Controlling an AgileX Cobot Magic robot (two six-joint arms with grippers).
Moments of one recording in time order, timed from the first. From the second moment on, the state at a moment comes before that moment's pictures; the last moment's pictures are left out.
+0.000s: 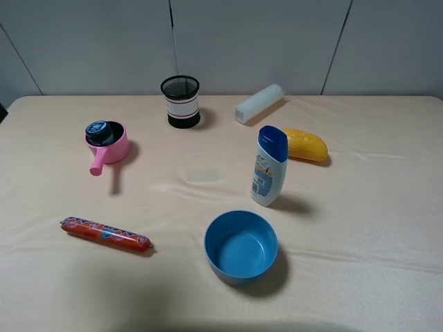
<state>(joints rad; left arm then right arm) -0.19 1.01 -1.06 0.01 1.18 0.17 0.04 -0.01 -0.50 0.01 1.03 0.00</state>
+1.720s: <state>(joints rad) -0.03 -0.01 -0.50 -0.09 1.07 0.17 0.04 -0.01 -0.50 0.01 1.03 0.00</state>
